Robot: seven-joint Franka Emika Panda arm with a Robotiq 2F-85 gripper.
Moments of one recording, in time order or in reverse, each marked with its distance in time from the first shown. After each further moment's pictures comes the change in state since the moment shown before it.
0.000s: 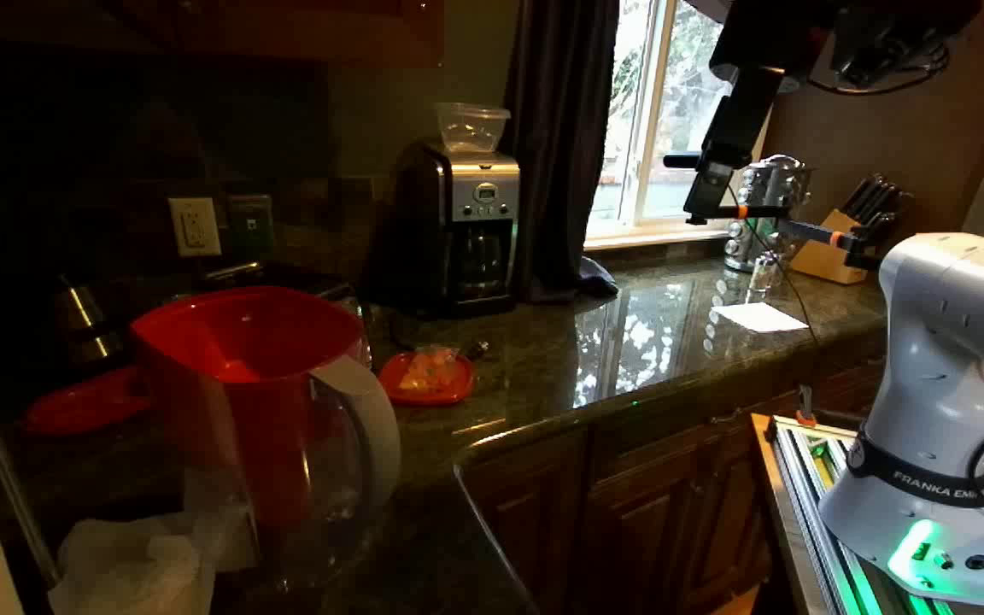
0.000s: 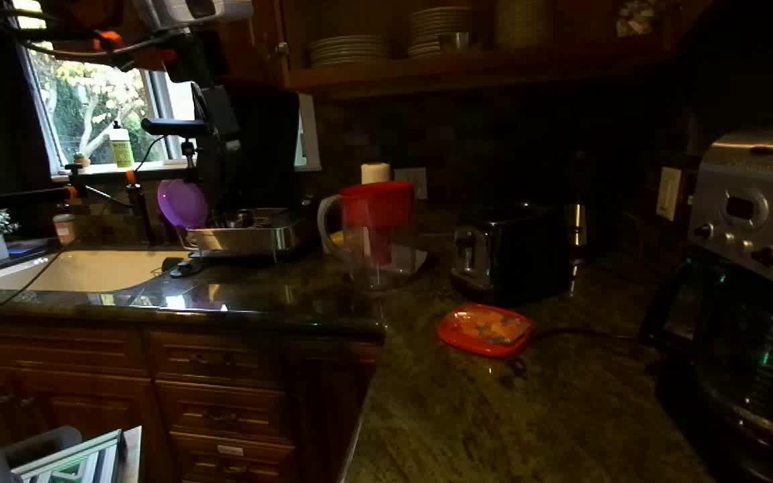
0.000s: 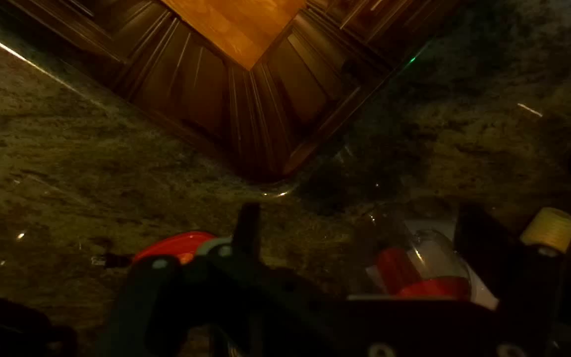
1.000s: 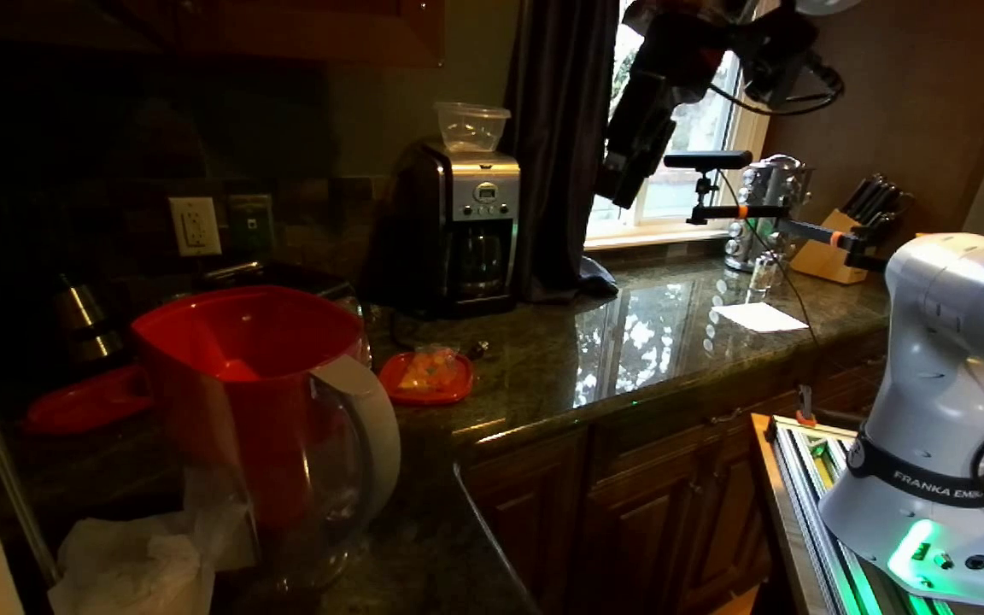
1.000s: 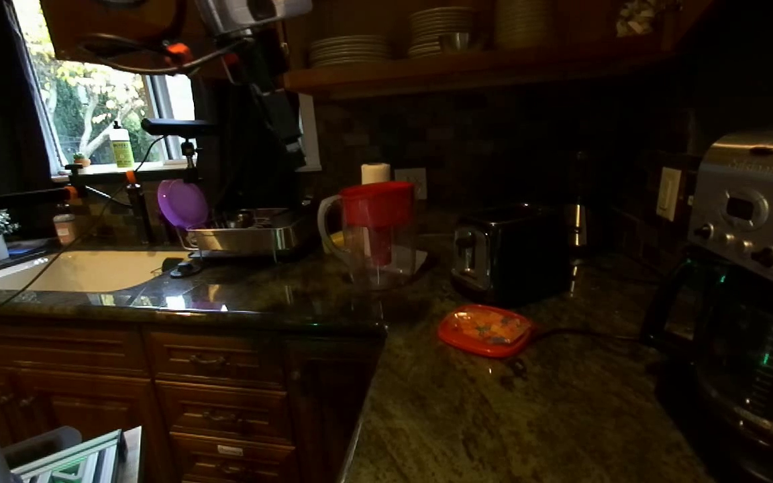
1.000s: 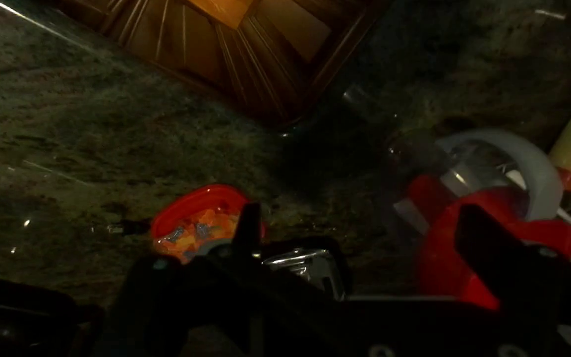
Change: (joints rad) arm -0.080 0.146 -0.087 0.032 0.006 0.175 -0.039
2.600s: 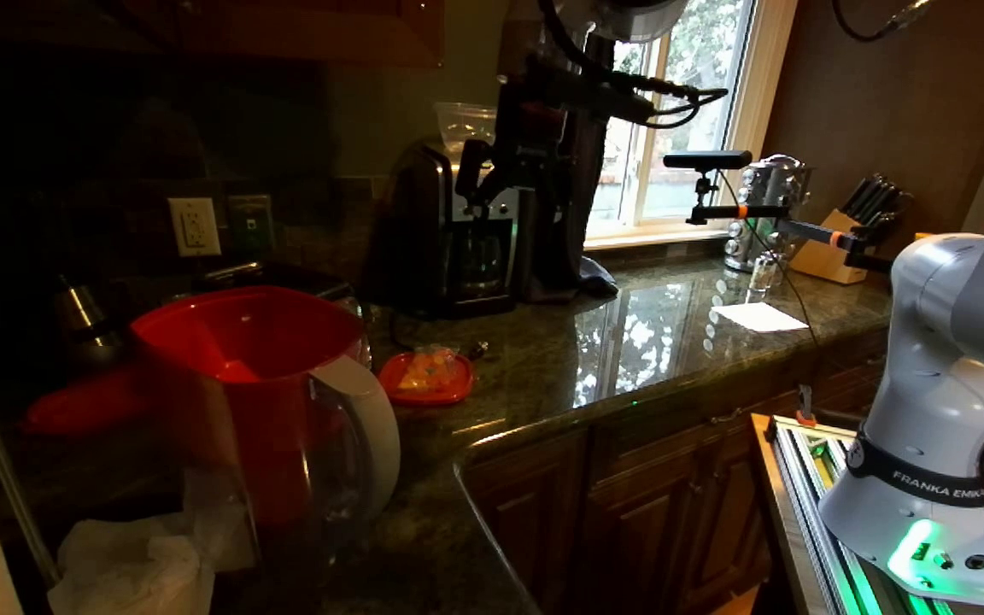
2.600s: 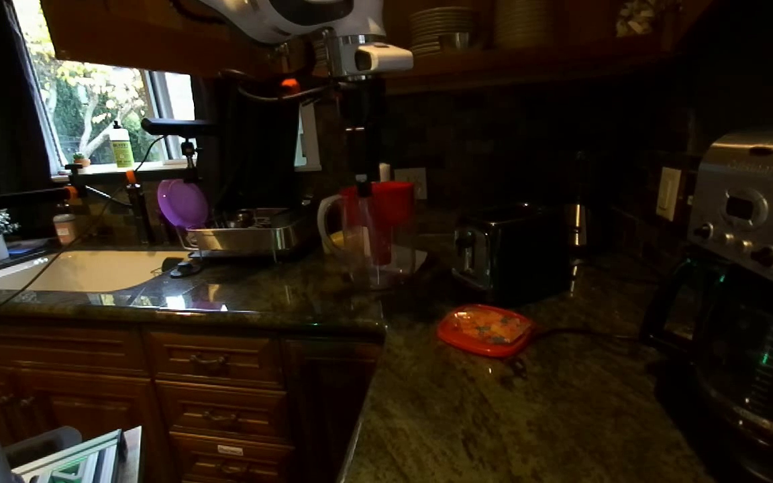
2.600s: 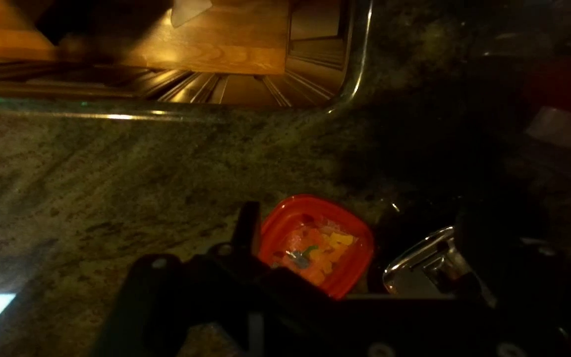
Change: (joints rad) arm -0.090 0.507 0.044 0.357 -0.116 -0.074 0.535
